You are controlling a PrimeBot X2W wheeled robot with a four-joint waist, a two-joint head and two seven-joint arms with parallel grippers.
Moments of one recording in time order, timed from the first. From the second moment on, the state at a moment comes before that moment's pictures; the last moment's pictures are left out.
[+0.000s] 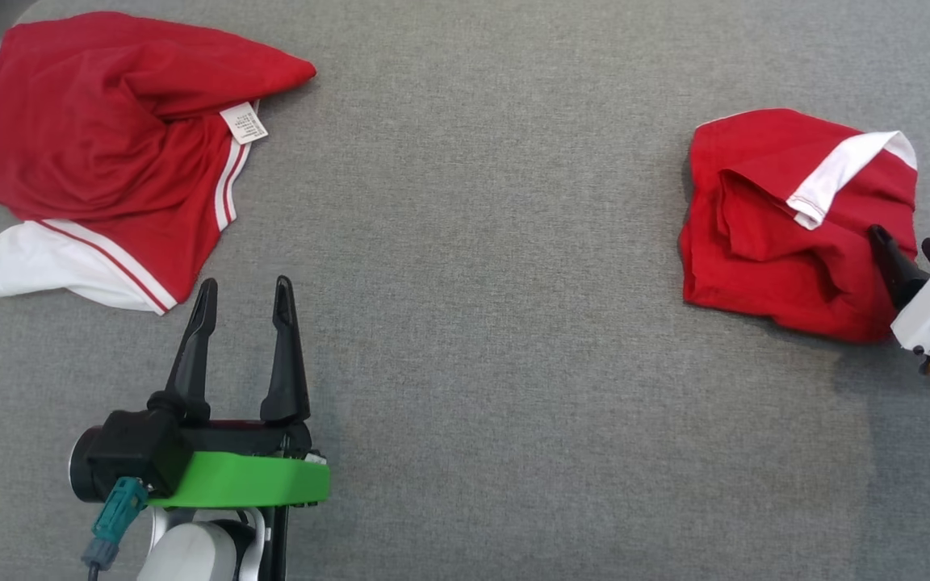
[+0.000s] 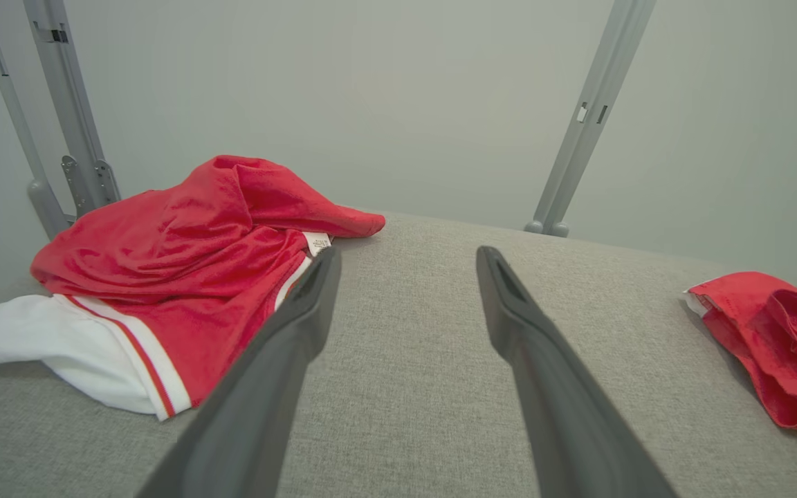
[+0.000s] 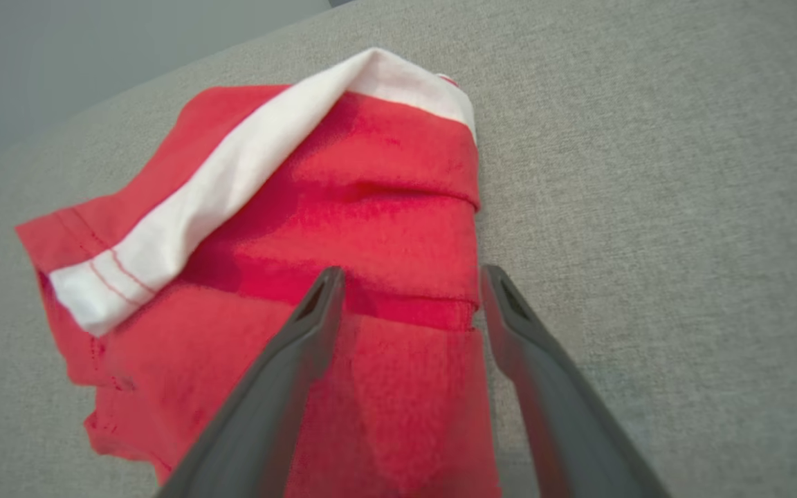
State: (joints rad) left arm -0.12 0.19 -0.32 -0.08 -0.42 0.16 -0.26; right arm -0.39 -0.21 -0.30 0.19 0.41 0.13 0.55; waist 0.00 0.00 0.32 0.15
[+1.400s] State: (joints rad) left arm -0.07 0.08 -0.28 0.00 -0.38 0.08 -0.26; right arm -0.63 -0.18 -0.38 0.02 0.62 0.13 1.36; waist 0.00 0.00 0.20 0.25
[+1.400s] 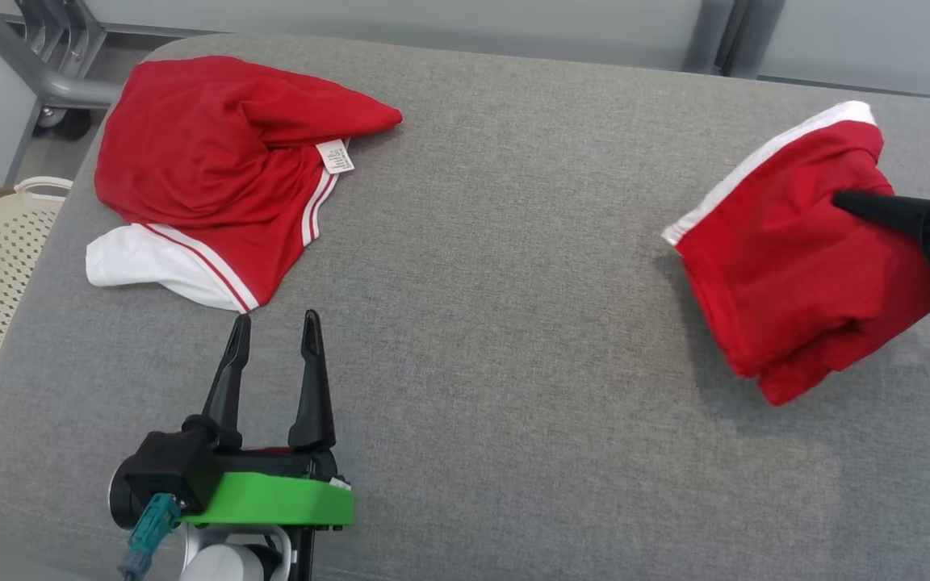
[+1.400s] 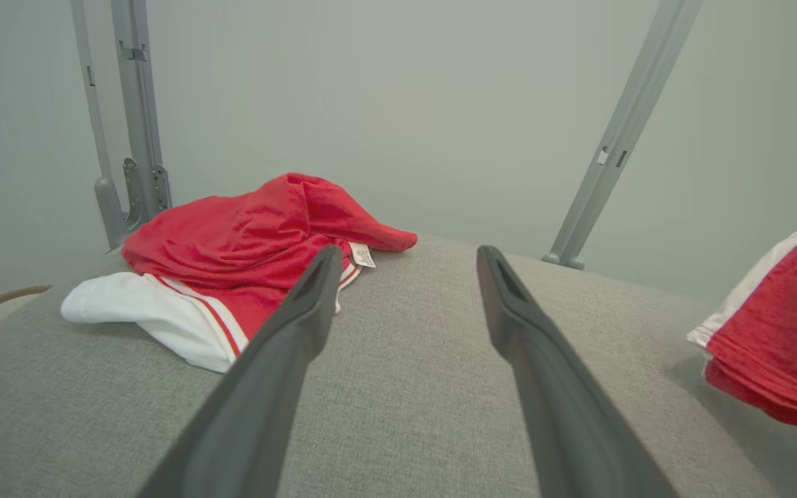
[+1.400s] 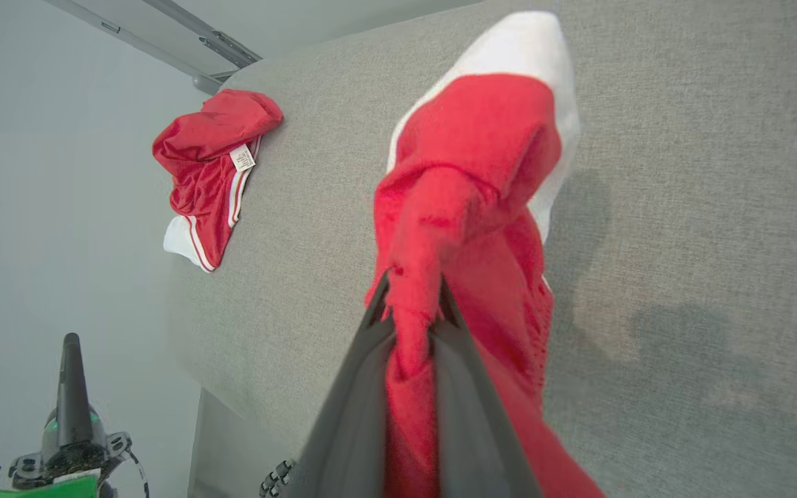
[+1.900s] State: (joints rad) left arm -0.09 0.07 -0.26 0.00 -0.36 0.05 -0.26; right arm -0.46 -0.35 -0.41 0.02 0.46 0.13 1.28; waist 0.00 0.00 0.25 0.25
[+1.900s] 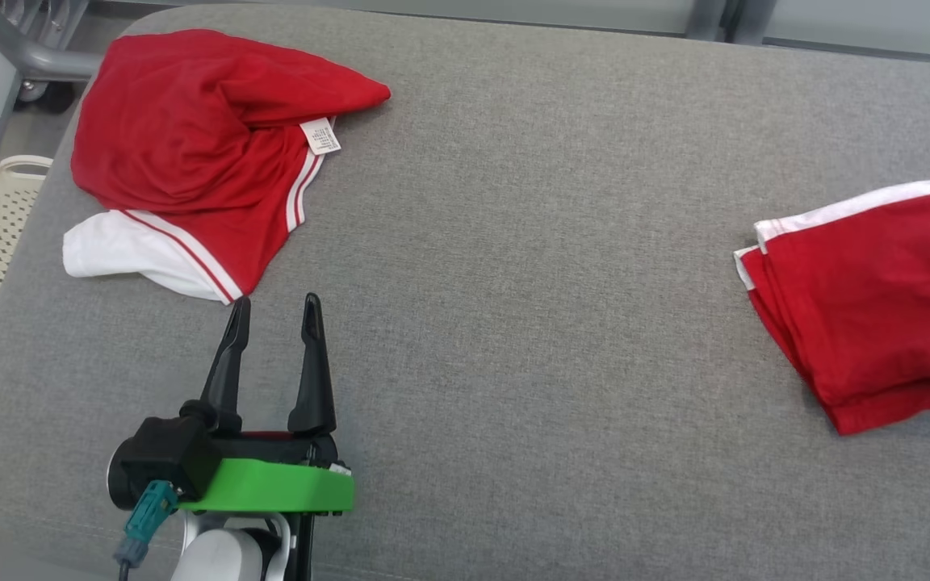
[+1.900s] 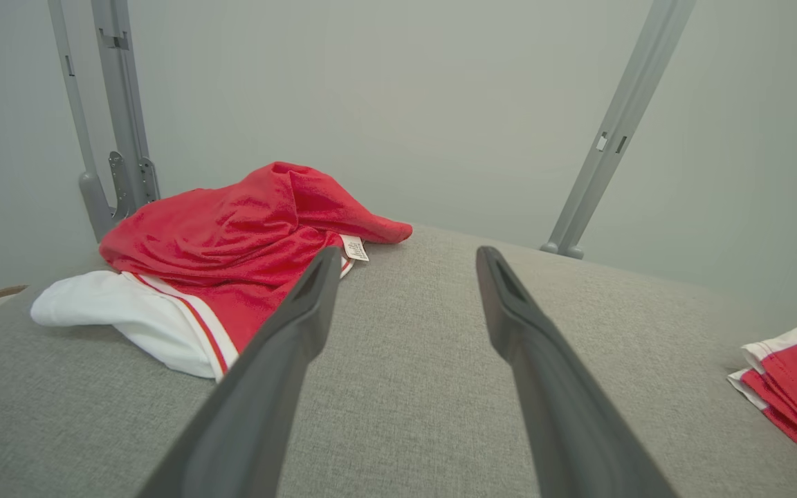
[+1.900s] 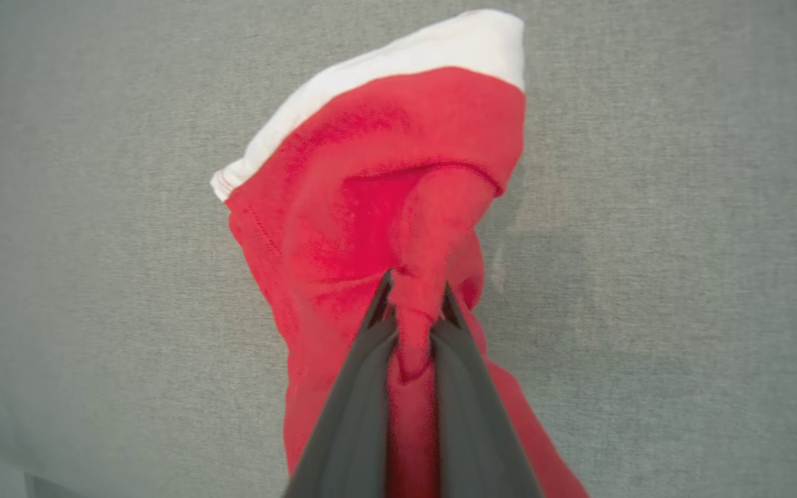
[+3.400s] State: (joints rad) left arm -0.21 0.11 -0.26 -0.04 -0.35 0.05 -0.23; right arm -0.46 -0.59 -0.59 0.29 -0.16 0.13 0.63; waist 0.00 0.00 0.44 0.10
